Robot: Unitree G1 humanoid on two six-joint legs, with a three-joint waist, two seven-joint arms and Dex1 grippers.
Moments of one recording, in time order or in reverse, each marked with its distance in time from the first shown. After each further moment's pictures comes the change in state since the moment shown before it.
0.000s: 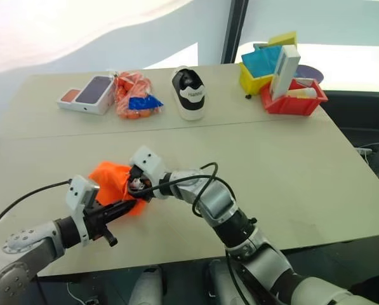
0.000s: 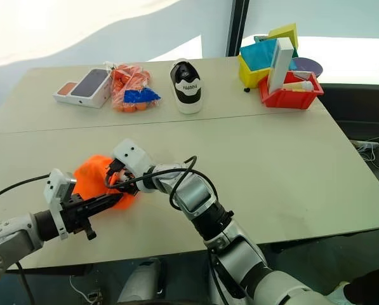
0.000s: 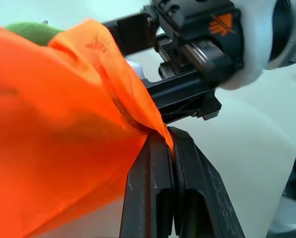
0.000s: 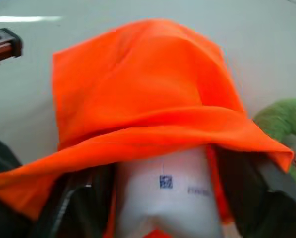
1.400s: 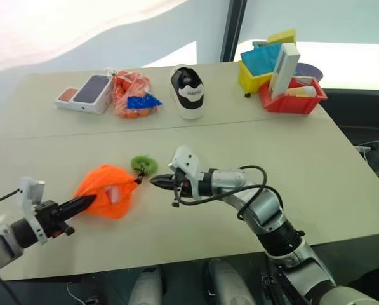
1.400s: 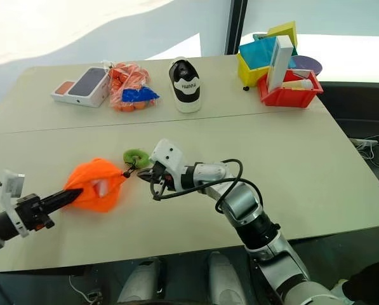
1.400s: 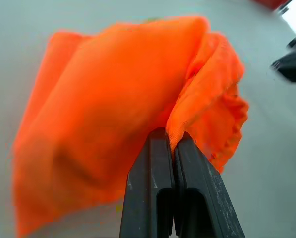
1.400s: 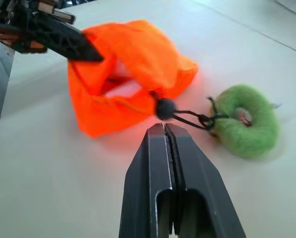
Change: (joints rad) left arm 0.108 0.134 0.238 0.401 -0.020 -0.039 -0.200; right arm 0.146 -0.355 -0.068 -0.297 0.175 -0.166 0.189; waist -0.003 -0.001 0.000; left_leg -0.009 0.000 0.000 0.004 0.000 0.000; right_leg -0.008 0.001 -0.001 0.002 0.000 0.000
